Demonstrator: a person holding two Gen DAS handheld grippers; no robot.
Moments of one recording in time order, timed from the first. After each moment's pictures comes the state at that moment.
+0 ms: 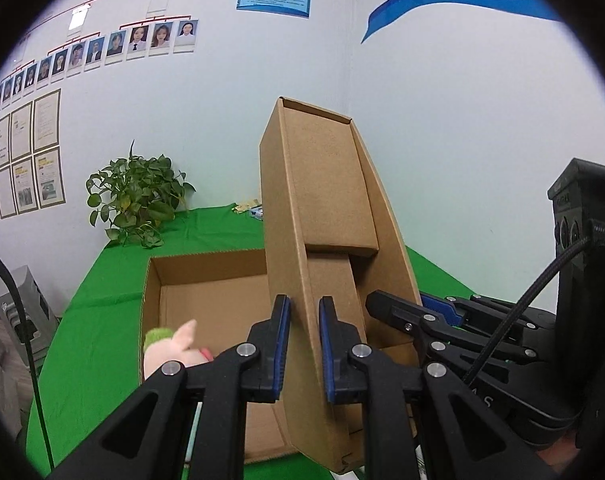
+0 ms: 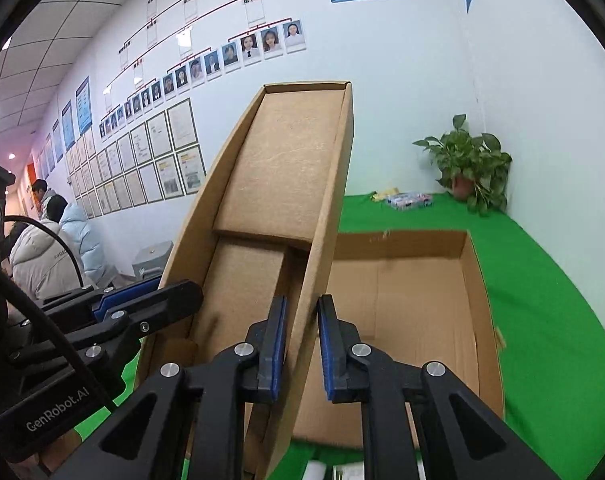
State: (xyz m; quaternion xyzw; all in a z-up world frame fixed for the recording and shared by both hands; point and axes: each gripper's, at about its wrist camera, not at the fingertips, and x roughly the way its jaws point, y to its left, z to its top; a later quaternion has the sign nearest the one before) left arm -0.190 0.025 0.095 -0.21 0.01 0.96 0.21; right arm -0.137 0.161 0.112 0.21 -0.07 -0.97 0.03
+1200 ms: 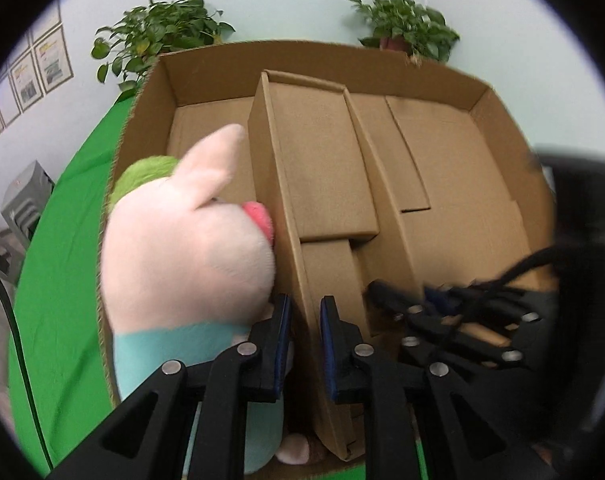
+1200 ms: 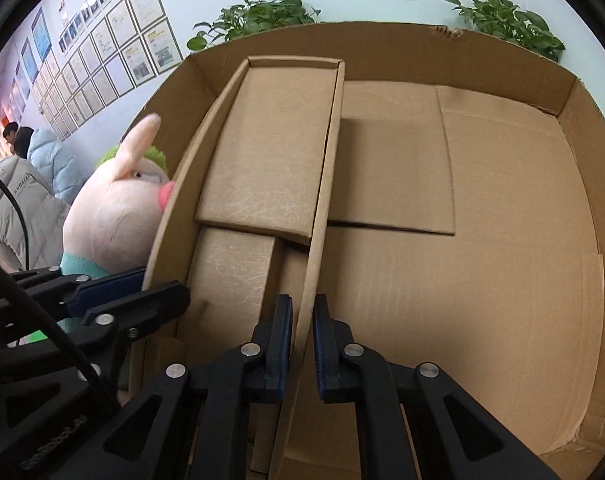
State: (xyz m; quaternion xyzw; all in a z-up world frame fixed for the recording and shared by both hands) left arm -0.305 -0.017 -0.063 -0.46 0.02 0.88 0.13; right arm -0.411 0.134 -0.100 0.45 -0.08 -0.89 0.05
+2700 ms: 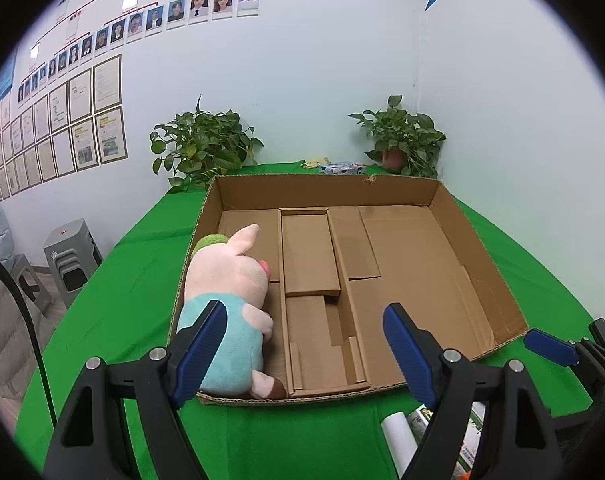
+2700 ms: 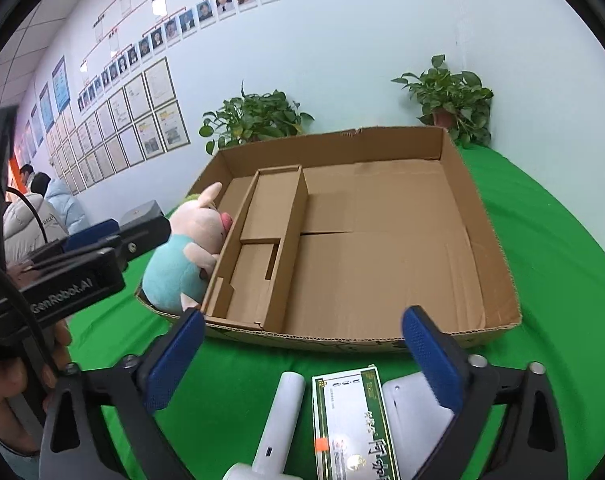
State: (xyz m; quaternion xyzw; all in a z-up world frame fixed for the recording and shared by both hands) left arm -0.176 -0.001 0.003 -0.26 0.01 0.96 0.08; right arm -0.184 0.171 -0.028 0.29 -0.09 -0.95 0.01
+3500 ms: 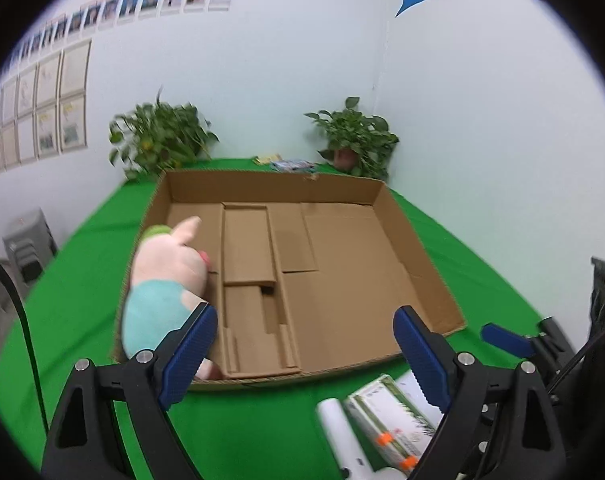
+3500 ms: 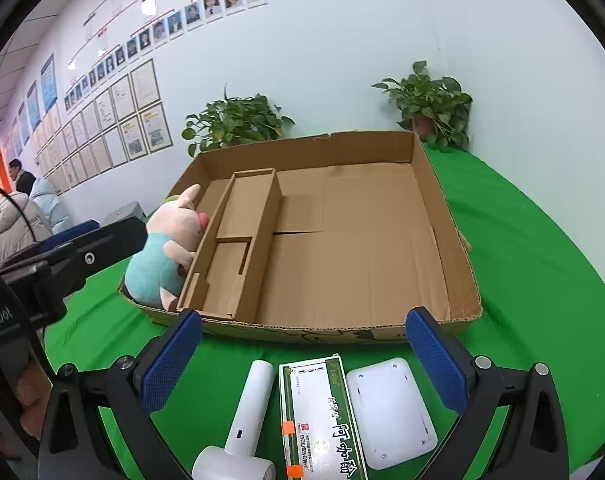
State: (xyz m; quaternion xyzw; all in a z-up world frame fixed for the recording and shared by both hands) left arm -0.161 0.010 0.008 -0.27 -0.03 0.95 0.18; right arm -0.147 0.200 -0.019 0.29 -0.08 -0.95 -0.02
